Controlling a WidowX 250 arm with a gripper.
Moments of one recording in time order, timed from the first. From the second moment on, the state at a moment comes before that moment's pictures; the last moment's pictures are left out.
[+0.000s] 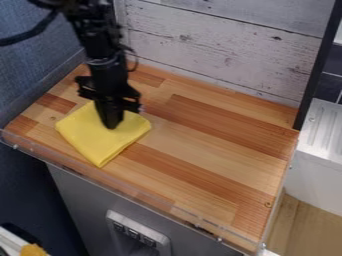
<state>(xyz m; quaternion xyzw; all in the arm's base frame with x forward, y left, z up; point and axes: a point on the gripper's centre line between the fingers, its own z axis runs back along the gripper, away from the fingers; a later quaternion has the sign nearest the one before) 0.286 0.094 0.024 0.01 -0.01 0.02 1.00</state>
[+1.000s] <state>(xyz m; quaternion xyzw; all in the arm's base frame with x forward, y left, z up) 0.313 0.039 0.009 0.01 0.00 0.07 1.00</state>
